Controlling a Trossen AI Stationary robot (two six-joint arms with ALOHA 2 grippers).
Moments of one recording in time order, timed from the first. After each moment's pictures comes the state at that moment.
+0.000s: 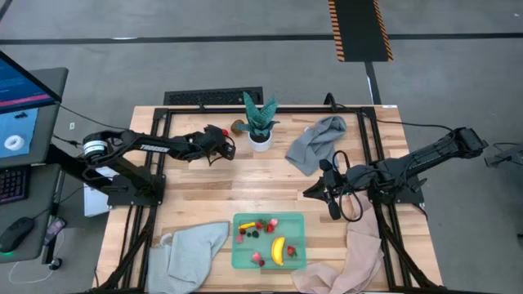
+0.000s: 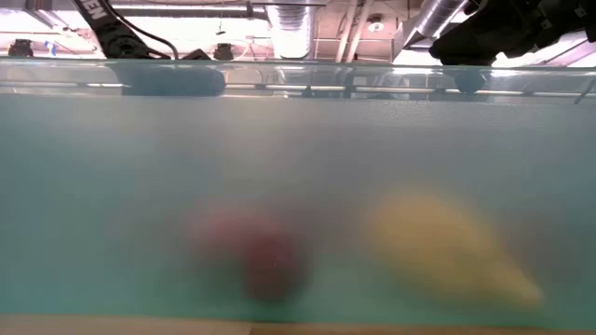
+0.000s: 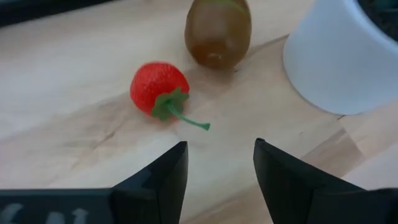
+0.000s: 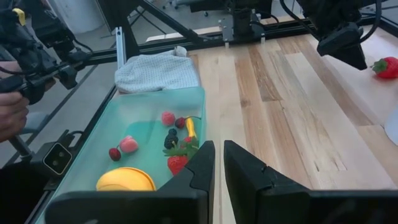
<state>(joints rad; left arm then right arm) 0.41 1.49 0.61 0.01 -0.35 -0.63 0.30 0.94 0.47 0.10 0.13 0.20</state>
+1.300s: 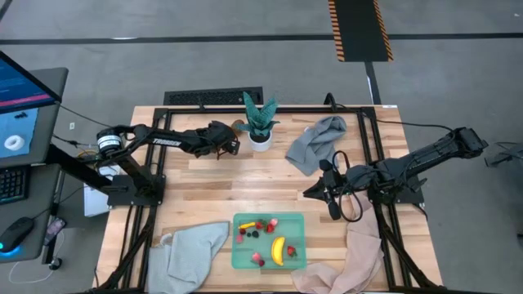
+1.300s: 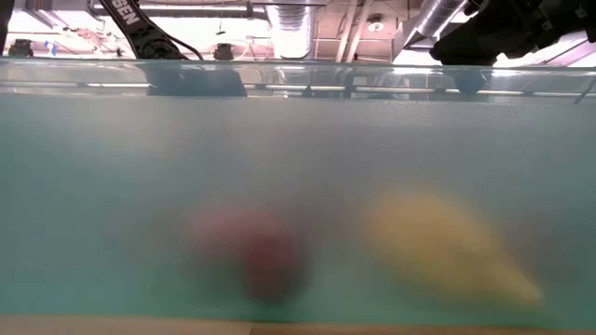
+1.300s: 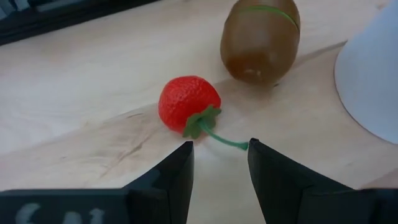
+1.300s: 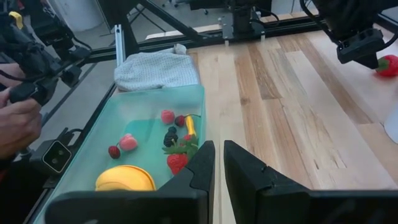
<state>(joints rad) 0.42 1.62 0.78 -0.18 -0.46 -0.70 0.31 0.94 0.47 0.10 0.13 0.20</state>
